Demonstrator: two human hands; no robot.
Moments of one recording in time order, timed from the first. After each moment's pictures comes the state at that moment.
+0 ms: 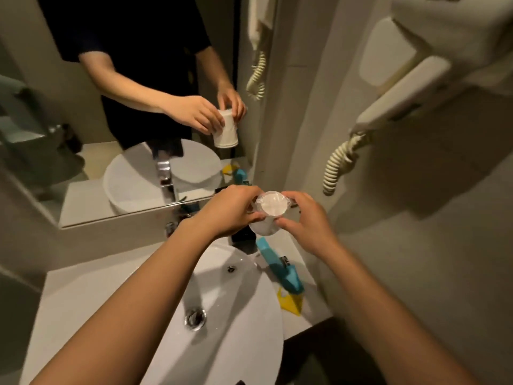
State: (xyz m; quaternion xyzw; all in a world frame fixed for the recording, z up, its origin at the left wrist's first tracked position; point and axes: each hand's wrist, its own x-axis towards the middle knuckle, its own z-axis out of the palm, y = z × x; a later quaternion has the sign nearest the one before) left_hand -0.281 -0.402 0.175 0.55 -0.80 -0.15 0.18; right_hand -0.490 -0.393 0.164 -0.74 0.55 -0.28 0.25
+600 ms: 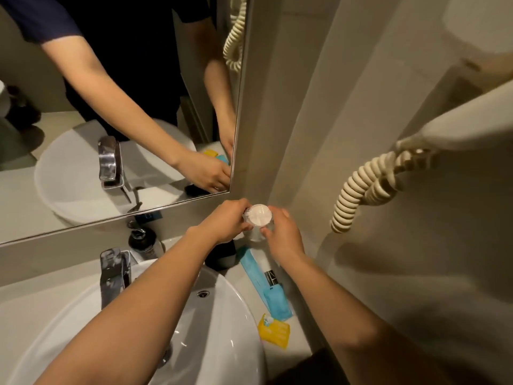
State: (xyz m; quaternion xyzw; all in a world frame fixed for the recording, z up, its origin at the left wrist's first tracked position) left_hand -0.319 -0.553 0.014 0.58 -0.74 -0.29 0.14; right_hand -0.491 -0.518 0.021 -0.66 0.67 -0.21 0.28
